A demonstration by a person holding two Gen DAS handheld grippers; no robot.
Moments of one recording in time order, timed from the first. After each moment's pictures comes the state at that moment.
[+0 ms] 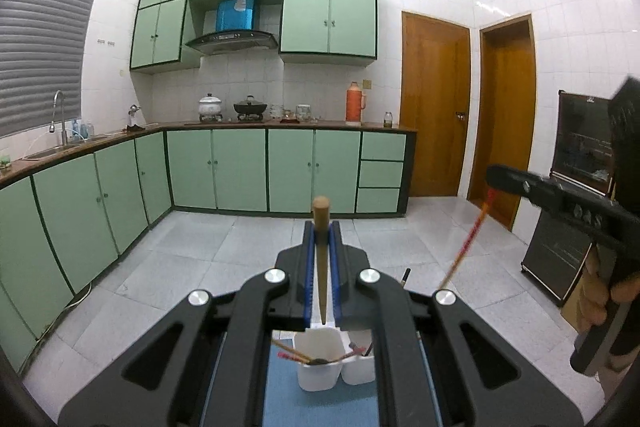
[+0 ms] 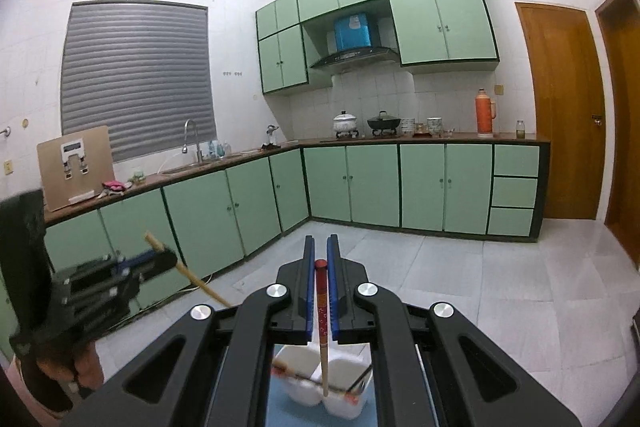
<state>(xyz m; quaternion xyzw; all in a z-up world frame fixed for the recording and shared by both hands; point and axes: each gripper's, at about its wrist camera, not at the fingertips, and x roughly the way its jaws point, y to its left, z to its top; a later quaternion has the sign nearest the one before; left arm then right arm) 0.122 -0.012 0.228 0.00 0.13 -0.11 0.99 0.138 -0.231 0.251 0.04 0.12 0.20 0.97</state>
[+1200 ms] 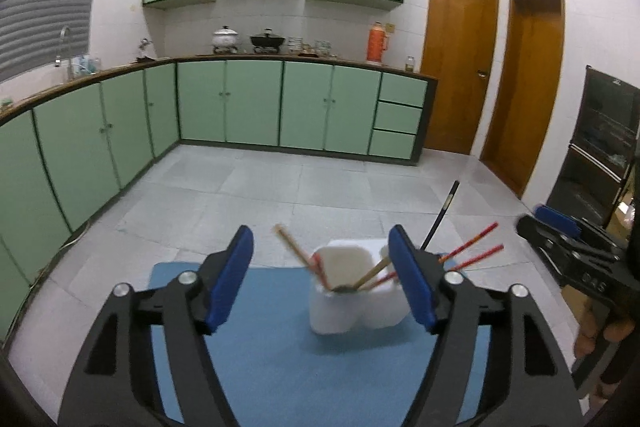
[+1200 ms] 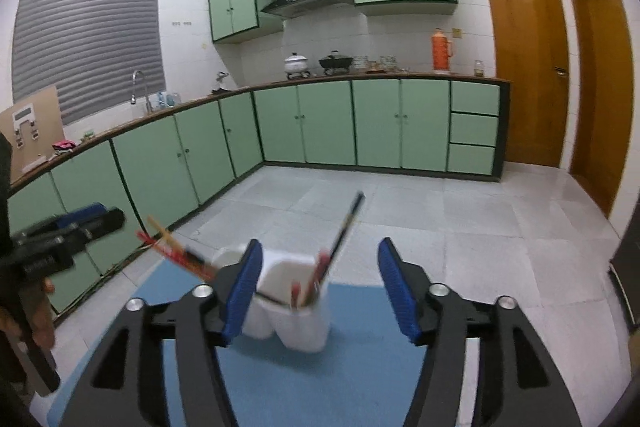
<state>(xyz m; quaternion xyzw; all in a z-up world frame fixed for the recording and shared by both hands) 0.142 0.034 0.125 -0.03 0.23 -0.08 0.97 0.135 -0.241 0.105 0.04 0.22 0.11 0.97</state>
